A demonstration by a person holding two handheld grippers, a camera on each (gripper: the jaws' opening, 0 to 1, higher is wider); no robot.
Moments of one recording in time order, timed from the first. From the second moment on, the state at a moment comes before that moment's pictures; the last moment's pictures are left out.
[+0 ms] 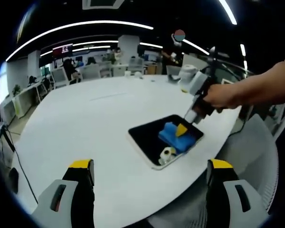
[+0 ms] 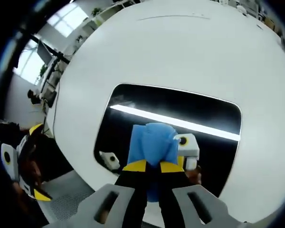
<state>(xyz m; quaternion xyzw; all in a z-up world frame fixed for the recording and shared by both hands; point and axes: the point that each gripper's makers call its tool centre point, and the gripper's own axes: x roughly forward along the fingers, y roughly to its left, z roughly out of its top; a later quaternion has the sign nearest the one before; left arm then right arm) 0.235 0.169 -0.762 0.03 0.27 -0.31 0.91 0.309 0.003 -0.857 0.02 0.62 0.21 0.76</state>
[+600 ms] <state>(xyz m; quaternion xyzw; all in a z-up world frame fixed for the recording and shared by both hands) 0.240 0.167 -0.760 0.04 0.27 -0.31 0.91 0.361 0.002 -0.858 0.02 0.61 0.20 0.77</state>
